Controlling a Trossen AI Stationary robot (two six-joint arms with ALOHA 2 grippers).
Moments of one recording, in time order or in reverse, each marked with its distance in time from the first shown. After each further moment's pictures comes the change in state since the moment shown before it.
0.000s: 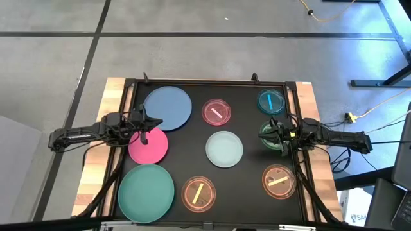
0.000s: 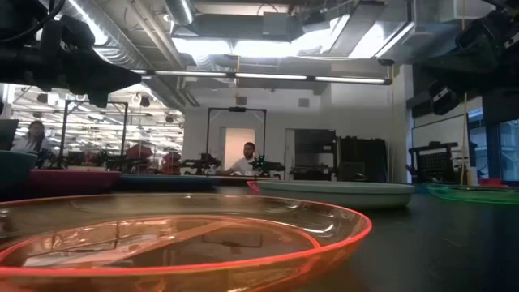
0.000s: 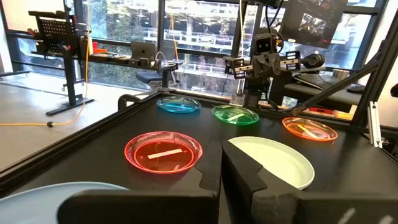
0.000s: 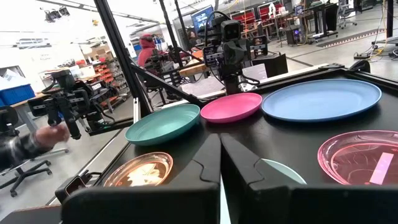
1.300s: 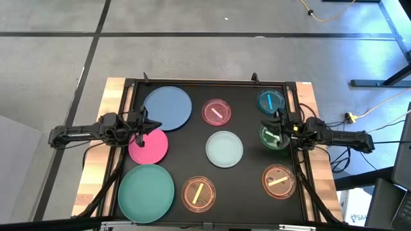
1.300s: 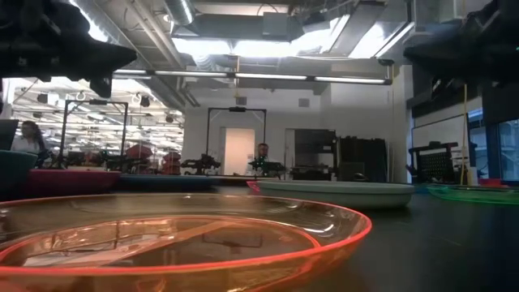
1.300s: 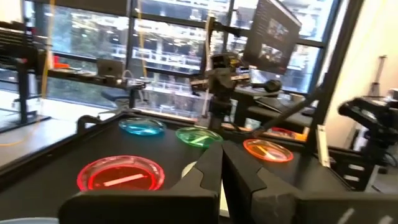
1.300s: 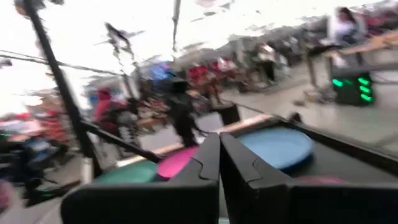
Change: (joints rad) left arm -0.082 0.010 -0.001 0.122 0.054 -0.054; right arm 0.000 0.092 -0.002 0.237 0.287 -0.003
